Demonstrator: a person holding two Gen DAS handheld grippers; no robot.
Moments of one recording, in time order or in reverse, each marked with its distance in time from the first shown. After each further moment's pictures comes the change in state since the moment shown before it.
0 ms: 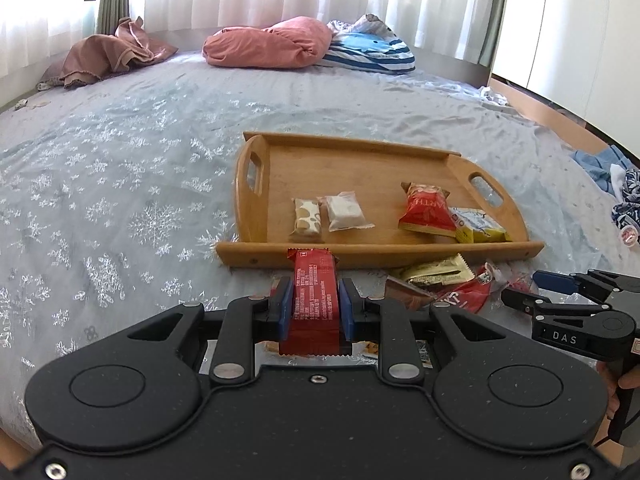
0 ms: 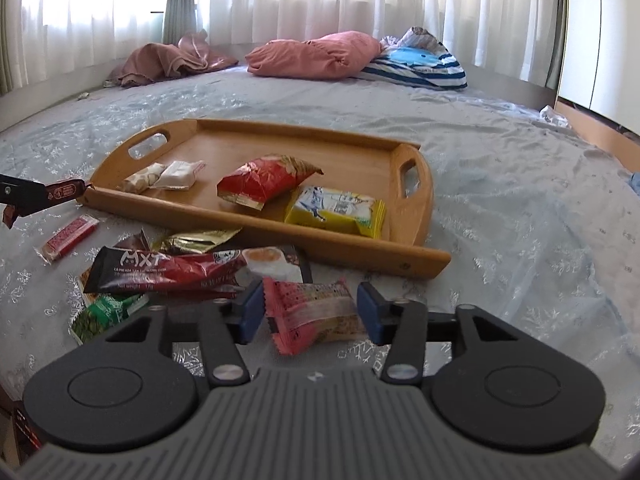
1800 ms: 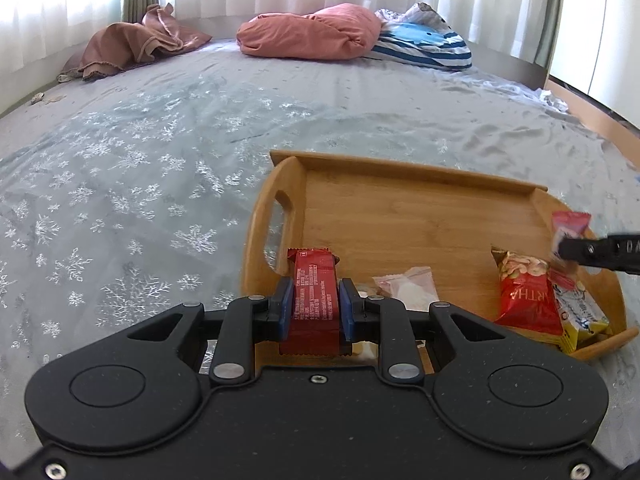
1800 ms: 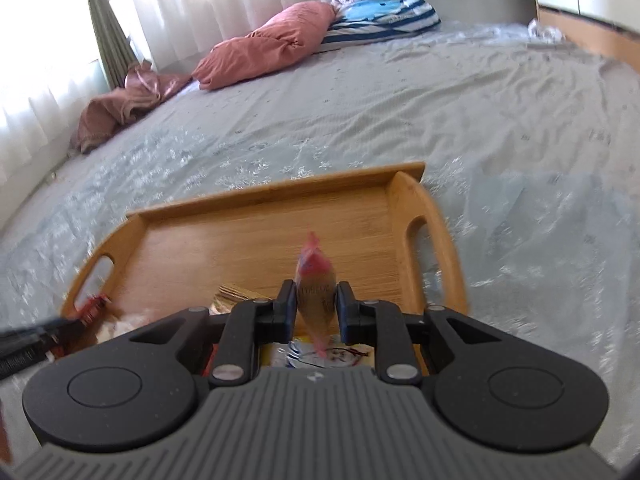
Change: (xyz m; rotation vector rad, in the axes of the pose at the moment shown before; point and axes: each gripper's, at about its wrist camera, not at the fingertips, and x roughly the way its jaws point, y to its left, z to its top) left arm 0.136 0.017 0.075 -0.043 0.030 0.130; right arm 0.107 -0.060 0.107 0.345 0.098 0.086
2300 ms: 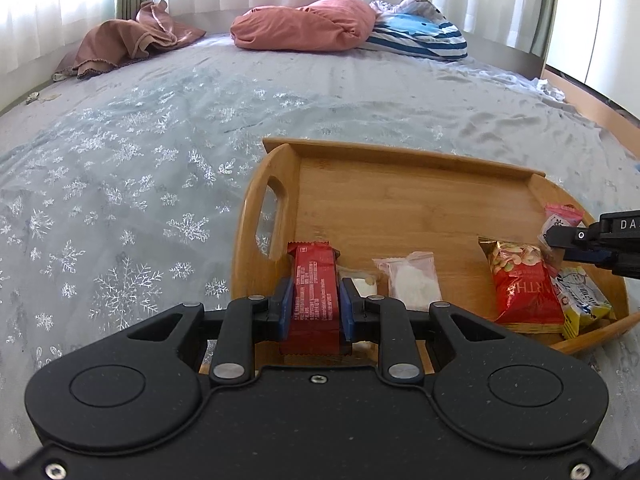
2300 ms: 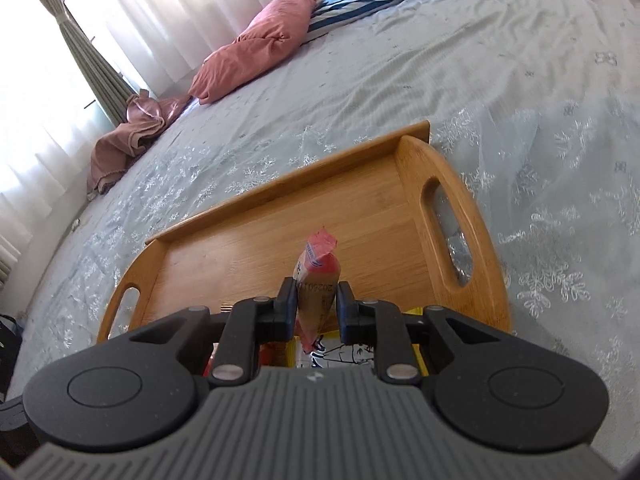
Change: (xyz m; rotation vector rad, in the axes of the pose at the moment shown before) left arm 0.004 -0.003 -0.005 0.012 0.027 -0.003; right arm 0.017 -0.021 -0.006 0.188 0.031 0.100
